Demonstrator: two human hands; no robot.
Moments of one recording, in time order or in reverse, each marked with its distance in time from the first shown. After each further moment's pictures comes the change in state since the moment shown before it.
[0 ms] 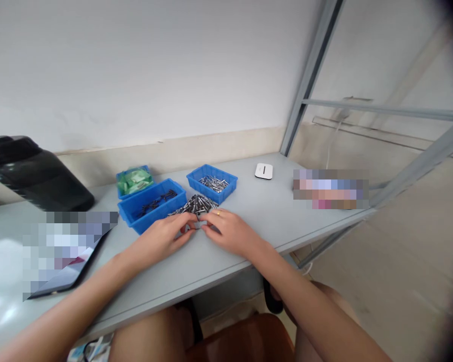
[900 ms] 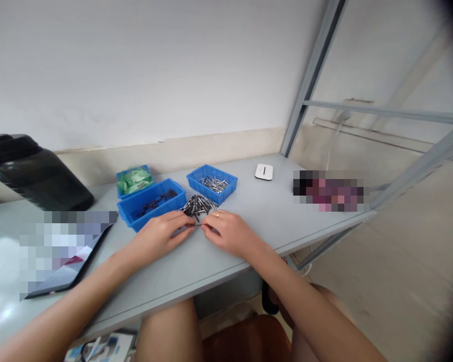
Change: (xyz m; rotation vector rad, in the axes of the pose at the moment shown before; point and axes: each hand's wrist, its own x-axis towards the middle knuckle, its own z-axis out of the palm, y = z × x) left_hand 0.002 -0.007 -0.001 0.054 0.043 0.043; right_hand 0.000 0.000 0.002 -0.096 0.039 -0.068
